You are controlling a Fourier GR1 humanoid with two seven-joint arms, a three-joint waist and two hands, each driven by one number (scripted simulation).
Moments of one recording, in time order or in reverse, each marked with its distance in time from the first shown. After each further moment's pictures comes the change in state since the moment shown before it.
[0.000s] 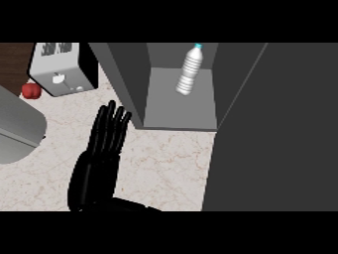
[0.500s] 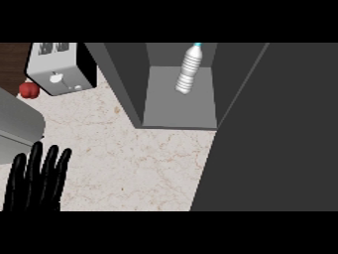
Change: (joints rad) left arm 0.374 0.179 0.064 -0.338 0.035 -0.047 -0.077; right arm -0.045 -0.093 0.113 -0.066 0.111 0.056 0.106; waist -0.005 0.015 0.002
